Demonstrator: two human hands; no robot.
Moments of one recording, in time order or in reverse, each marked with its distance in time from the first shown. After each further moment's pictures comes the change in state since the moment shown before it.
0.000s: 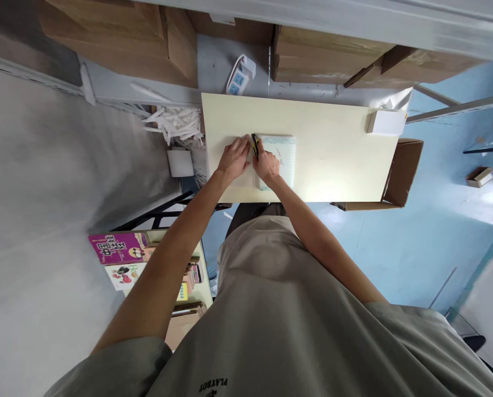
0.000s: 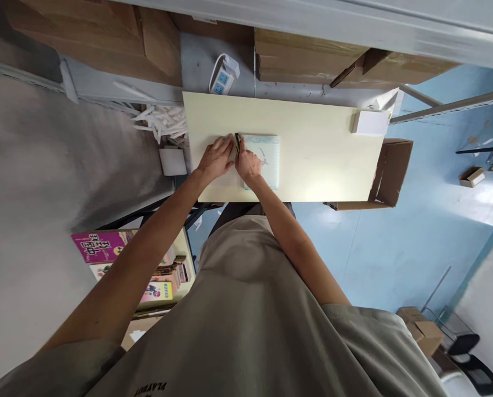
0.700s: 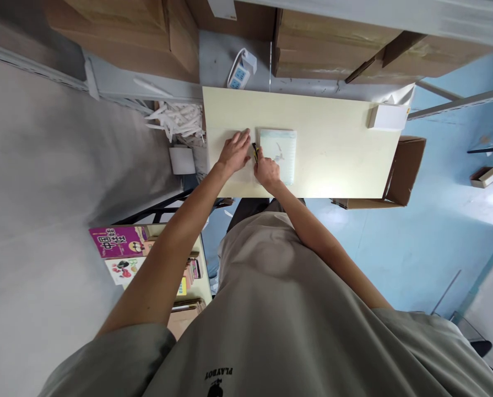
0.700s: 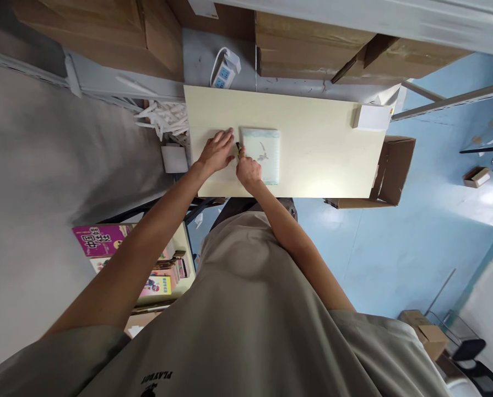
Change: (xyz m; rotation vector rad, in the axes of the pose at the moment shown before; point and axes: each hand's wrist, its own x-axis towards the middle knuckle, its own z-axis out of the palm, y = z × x) left_hand 0.001 0.005 0.000 -0.012 0.041 0.007; right_hand -0.044 -0.004 0.005 -0.072 -0.064 0.008
